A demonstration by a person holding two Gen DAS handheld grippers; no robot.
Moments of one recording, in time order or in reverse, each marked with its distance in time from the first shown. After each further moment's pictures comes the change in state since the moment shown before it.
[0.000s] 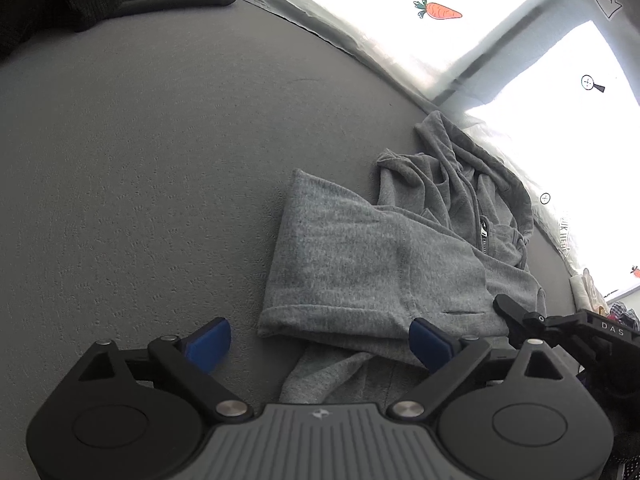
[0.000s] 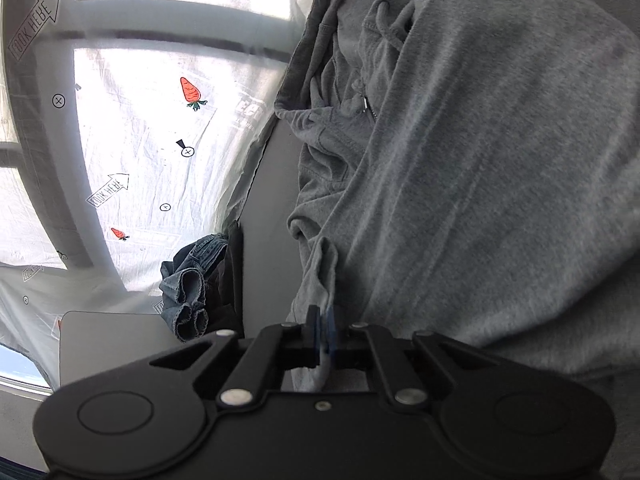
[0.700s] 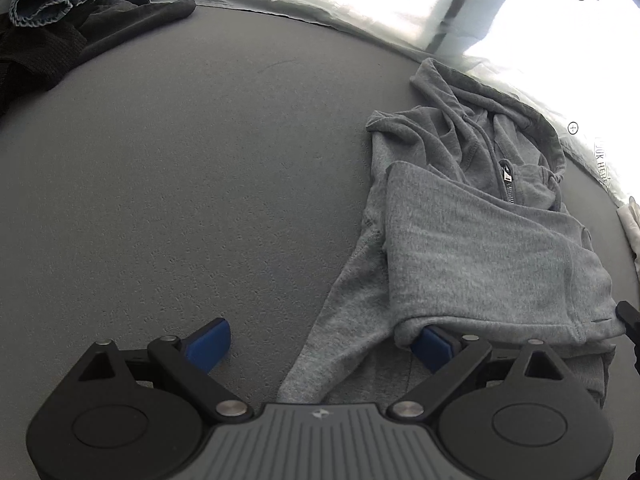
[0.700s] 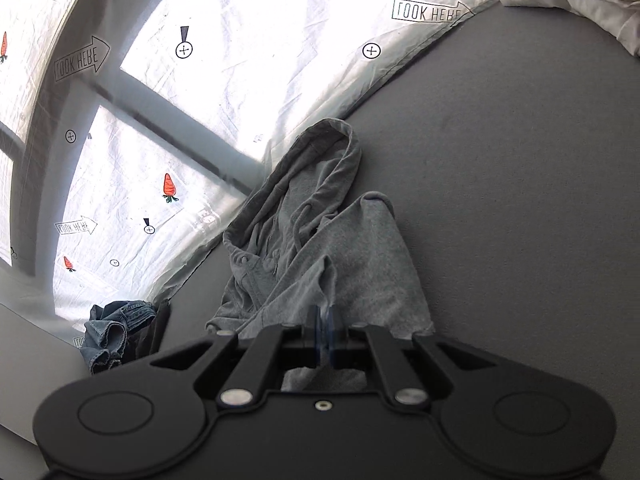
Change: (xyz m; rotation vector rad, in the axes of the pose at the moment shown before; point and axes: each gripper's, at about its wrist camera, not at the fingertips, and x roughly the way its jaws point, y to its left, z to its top) left arm 0.017 -0.040 -0.001 0.218 0.065 0.182; right arm -0.116 -0.023 0.019 -0.258 -0.345 -0.253
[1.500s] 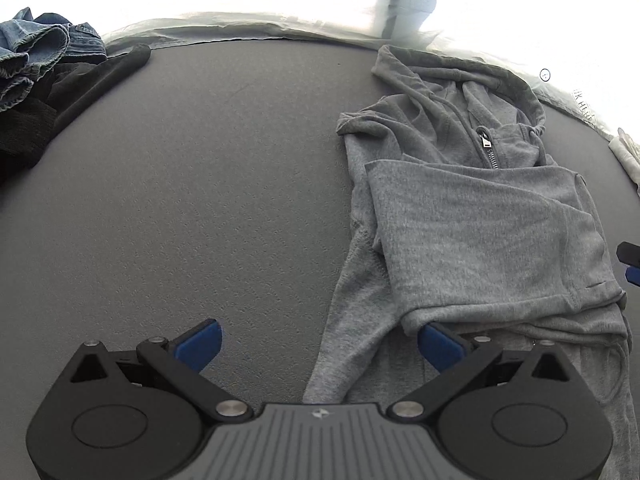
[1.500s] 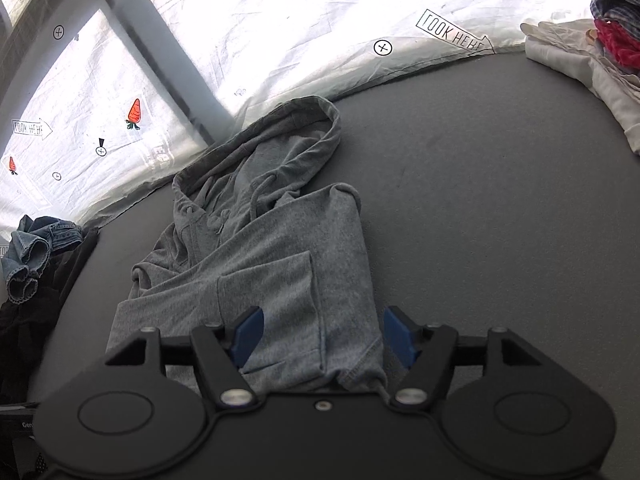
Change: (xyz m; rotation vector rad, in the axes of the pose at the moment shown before) left arm -0.014 -0.007 0.010 0.197 -0.014 0.030; right arm 0.010 0.026 0.006 -0.304 0.064 -0.223
